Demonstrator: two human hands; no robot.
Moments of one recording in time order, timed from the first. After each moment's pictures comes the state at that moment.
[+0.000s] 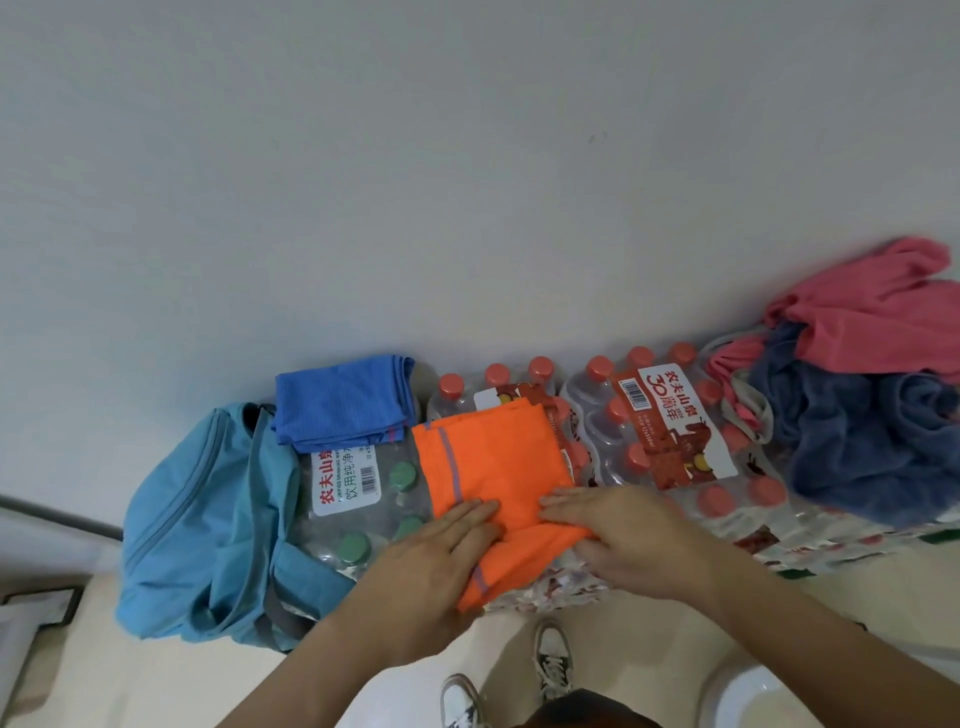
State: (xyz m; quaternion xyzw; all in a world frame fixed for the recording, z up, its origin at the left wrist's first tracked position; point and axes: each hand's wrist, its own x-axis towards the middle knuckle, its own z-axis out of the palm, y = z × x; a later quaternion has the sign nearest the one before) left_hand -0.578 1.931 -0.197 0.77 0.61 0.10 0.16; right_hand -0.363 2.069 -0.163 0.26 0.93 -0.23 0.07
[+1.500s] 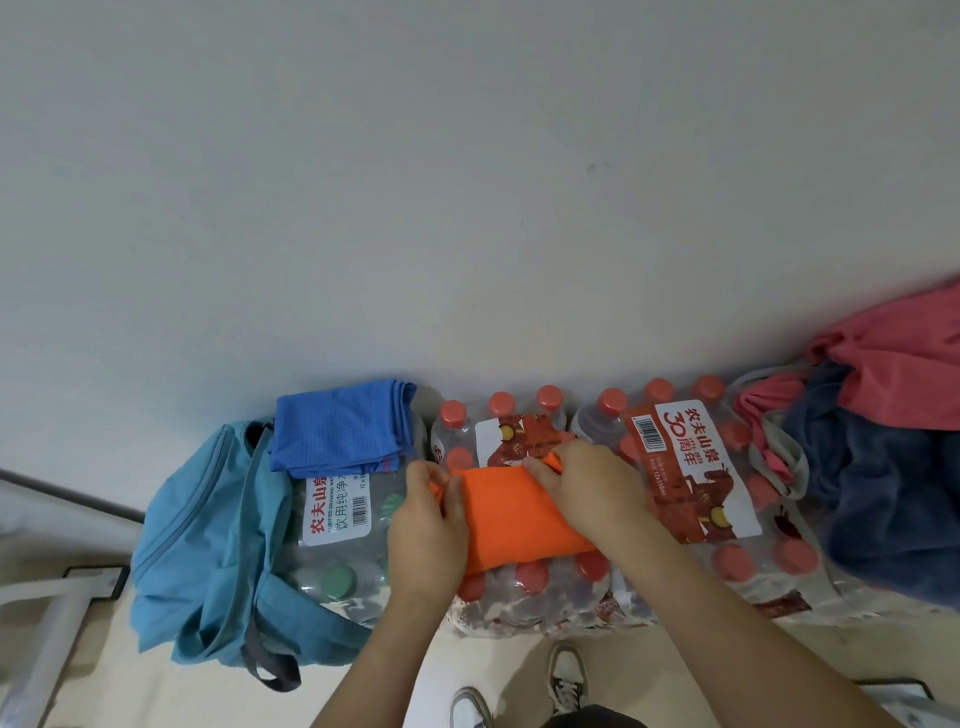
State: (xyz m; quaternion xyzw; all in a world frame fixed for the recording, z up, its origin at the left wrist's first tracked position) left_hand -0.544 2.011 -0.195 0.32 0.86 0.37 0.16; right_hand -0.423 2.134 -0.190 0.49 0.84 -0.23 0.00
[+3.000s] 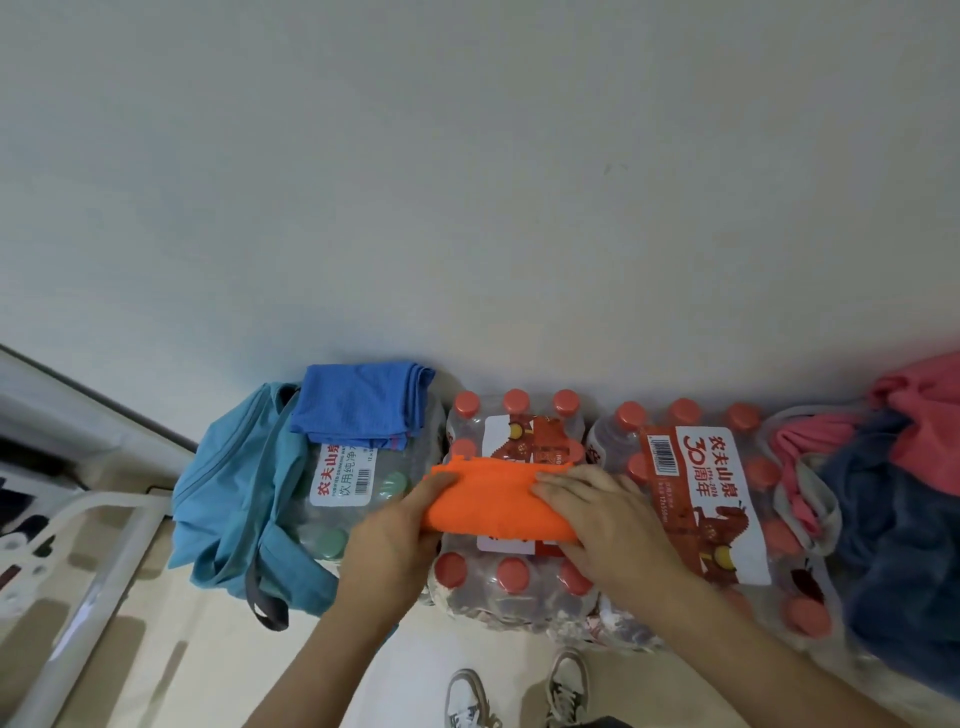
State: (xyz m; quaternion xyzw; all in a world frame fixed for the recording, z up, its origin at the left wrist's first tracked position) left_hand -0.545 1.981 -0.189 0.42 0.88 0.17 0.11; right_hand -0.371 2.139 -0.202 0.20 0.96 -0.15 -0.09
